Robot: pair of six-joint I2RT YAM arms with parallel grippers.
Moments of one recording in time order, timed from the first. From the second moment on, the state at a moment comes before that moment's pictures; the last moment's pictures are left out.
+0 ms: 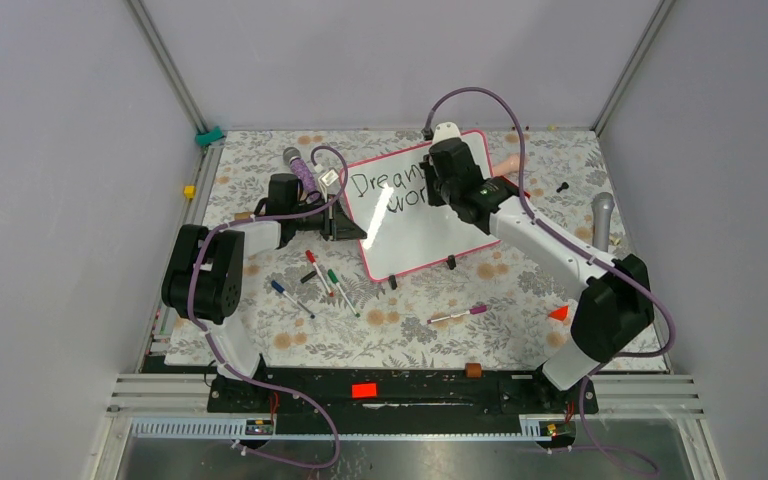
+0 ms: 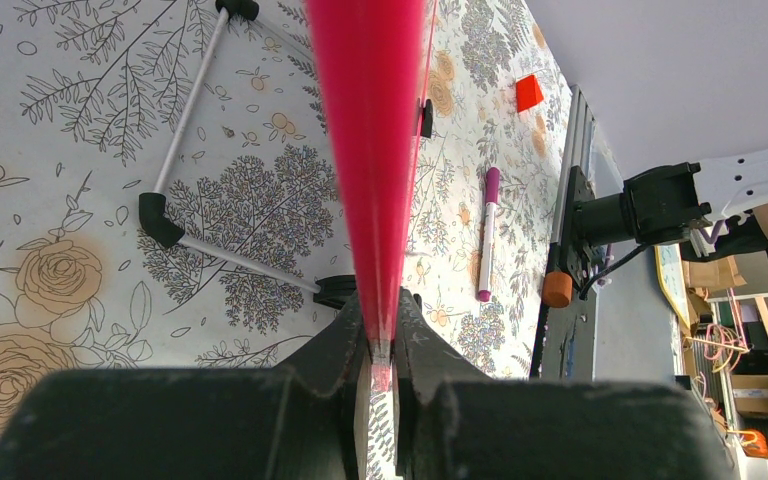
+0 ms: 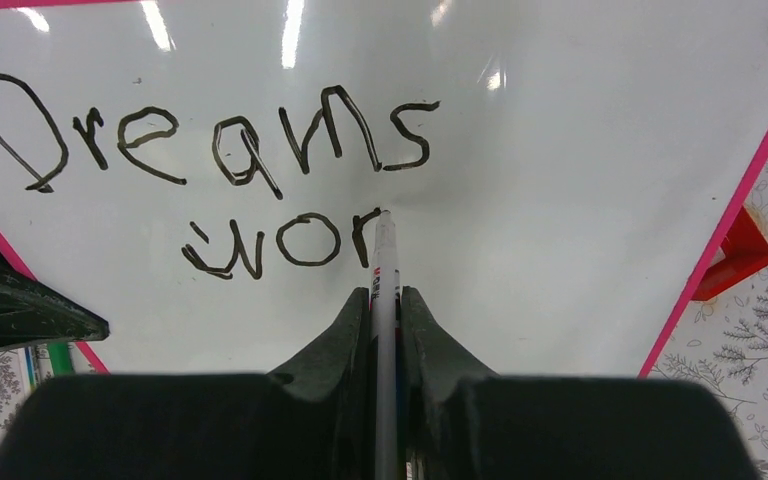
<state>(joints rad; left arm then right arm) -0.17 1.79 0.92 0.24 1.11 -0.26 0.62 1.62 1.39 -0.40 0.29 0.19</state>
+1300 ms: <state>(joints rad) -0.17 1.79 0.93 0.24 1.11 -0.26 0.60 1.64 1.40 -0.42 0.31 0.19</state>
